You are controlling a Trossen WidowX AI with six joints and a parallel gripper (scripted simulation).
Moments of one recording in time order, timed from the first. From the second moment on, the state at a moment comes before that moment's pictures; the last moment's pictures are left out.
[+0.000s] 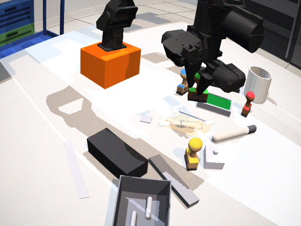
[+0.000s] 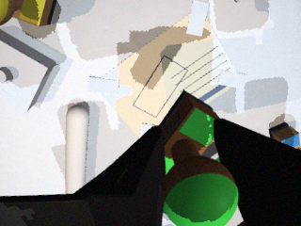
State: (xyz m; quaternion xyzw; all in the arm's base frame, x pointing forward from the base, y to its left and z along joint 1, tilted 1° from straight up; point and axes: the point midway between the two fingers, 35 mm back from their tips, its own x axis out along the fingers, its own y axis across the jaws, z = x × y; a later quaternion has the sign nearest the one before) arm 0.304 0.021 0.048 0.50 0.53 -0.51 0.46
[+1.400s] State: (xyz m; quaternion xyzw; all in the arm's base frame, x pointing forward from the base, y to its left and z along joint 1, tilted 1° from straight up) arm 0.252 -0.099 0.034 0.50 0.53 -0.51 0.47
